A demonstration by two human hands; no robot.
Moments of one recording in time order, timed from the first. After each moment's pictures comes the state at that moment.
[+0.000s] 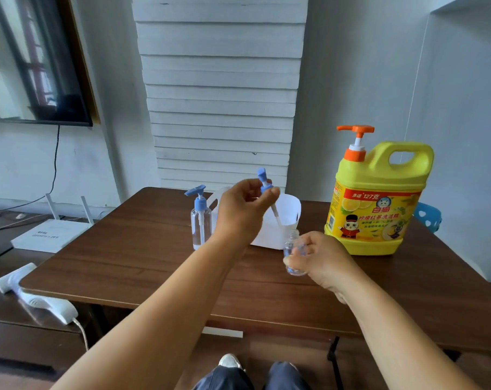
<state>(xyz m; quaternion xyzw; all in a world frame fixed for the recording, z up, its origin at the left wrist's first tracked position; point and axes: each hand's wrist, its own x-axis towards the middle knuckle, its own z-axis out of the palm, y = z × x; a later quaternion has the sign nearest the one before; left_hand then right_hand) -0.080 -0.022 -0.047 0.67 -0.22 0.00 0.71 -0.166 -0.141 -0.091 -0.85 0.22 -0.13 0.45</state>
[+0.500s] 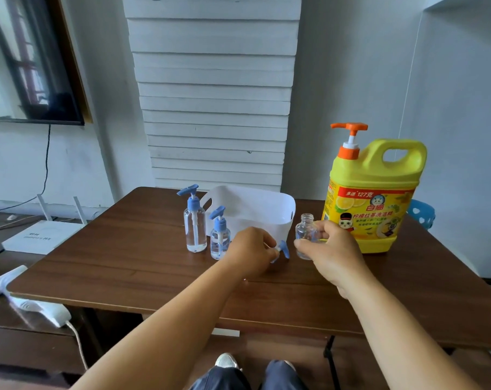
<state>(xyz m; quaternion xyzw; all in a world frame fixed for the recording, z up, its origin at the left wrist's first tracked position) -0.079 -0.035 -0.097 0.88 -0.31 -0.06 0.35 -0.172 -0.154 -0.087 -0.82 0.24 -0.25 0.45</state>
